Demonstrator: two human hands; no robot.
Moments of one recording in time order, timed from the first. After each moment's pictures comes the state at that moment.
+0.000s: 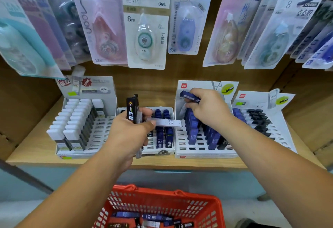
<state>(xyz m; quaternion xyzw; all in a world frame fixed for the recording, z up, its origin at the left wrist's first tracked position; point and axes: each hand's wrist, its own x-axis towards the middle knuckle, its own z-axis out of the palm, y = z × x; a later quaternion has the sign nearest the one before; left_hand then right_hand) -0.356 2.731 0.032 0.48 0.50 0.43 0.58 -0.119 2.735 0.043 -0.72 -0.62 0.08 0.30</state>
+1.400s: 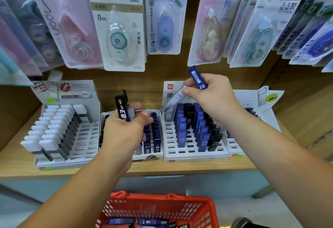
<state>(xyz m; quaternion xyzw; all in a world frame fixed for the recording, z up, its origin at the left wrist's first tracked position) -0.320 2.735 0.034 0.44 0.48 0.48 0.58 -0.109 2.718 0.080 -0.67 -0.47 0.22 0.53</state>
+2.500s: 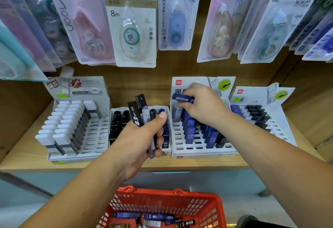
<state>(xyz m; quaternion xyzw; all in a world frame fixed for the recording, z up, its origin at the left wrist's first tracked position) -0.334 2.715 0.041 0.45 0.42 0.32 0.72 -0.115 2.743 0.041 -0.70 -0.66 0.08 0.26</state>
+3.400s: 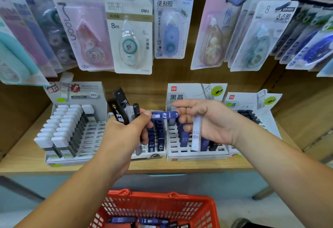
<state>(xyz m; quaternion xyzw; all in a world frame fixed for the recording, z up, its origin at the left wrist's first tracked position) -0.341 2.719 0.046 0.48 0.44 0.48 0.59 -0.123 2.691 0.077 -0.50 -0.32 0.65 0.48</state>
